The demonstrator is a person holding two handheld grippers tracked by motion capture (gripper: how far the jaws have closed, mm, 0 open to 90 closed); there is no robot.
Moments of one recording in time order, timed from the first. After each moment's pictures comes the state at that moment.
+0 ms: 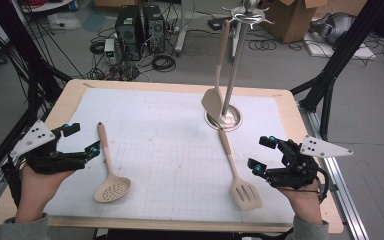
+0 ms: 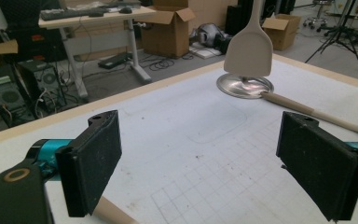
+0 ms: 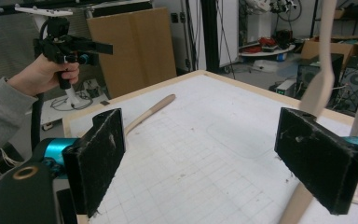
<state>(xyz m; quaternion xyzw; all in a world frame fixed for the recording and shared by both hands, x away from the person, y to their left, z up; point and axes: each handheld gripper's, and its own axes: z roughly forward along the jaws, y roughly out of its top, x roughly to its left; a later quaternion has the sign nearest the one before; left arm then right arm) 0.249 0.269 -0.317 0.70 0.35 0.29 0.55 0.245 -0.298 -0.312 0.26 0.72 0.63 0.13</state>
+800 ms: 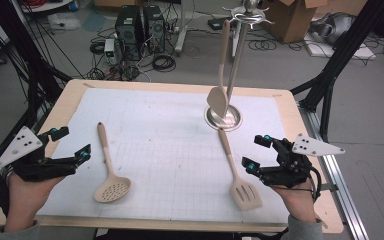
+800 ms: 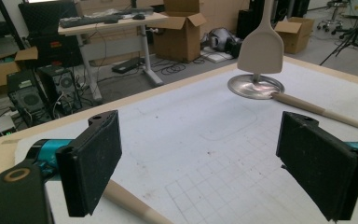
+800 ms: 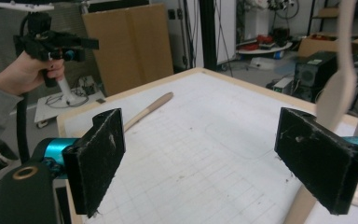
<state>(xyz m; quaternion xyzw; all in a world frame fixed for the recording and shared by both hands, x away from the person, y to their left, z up) 0.238 0.283 -0.317 0.70 0.36 0.31 0.54 0.249 -0.287 -0.312 0.27 0.72 0.63 0.14</state>
